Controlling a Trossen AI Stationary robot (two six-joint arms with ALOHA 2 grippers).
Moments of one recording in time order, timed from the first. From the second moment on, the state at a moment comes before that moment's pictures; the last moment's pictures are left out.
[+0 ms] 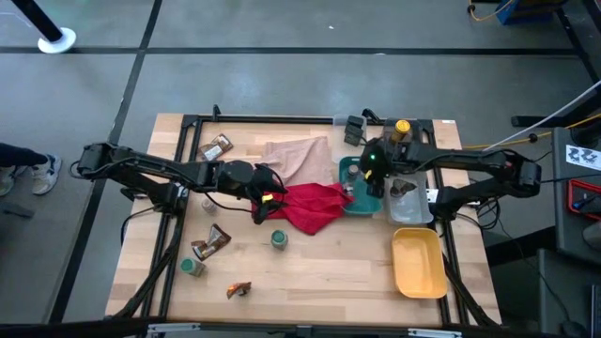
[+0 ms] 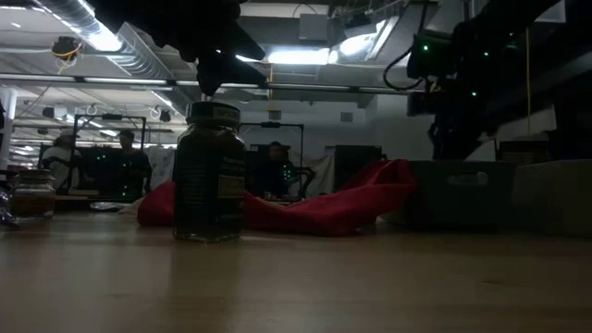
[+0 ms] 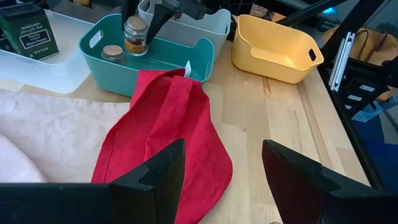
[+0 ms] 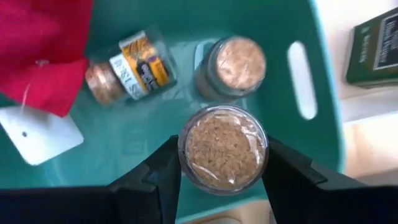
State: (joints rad) left arm -0.03 1.24 0.75 0.04 -0.01 -0.26; right arm -0.37 1.27 0.76 -0.64 0.04 -0.19
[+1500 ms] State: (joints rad) left arm -0.03 1.24 0.75 0.04 -0.01 -0.33; right arm -0.37 1.27 1.02 -0.88 -0.14 -0.15
